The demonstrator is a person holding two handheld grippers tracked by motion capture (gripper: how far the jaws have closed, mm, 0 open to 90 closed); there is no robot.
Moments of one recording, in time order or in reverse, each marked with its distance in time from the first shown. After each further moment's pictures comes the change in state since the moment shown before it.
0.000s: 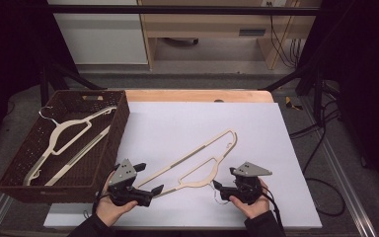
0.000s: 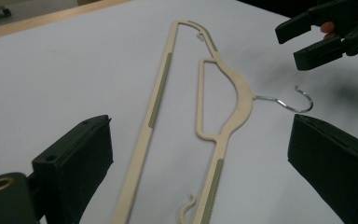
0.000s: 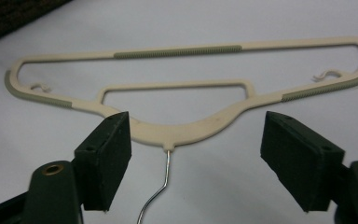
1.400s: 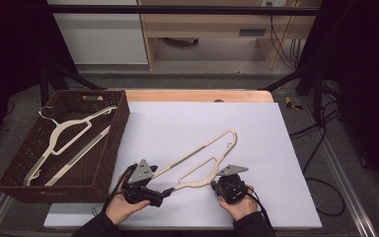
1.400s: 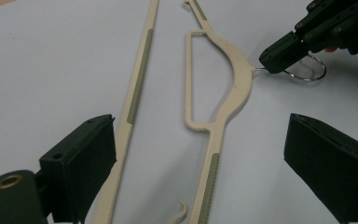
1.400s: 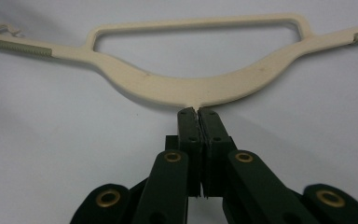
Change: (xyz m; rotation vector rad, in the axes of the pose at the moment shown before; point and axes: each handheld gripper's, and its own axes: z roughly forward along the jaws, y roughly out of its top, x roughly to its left) left arm -0.011 0.007 0.035 0.106 -0.037 0.081; right arm 0.018 -0.001 0.033 0.227 -0.012 0.015
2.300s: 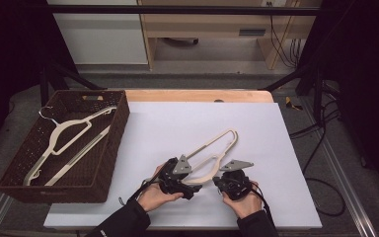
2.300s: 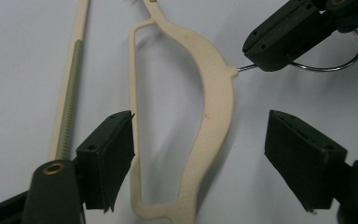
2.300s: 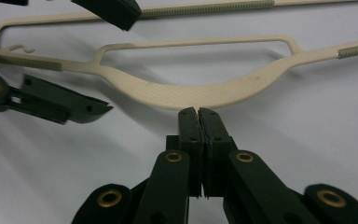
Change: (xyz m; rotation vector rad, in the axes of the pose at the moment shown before) left arm -0.023 0.039 0.081 0.125 -0.095 0.109; right arm -0.003 0.013 -0.019 -0.020 0.007 -0.005
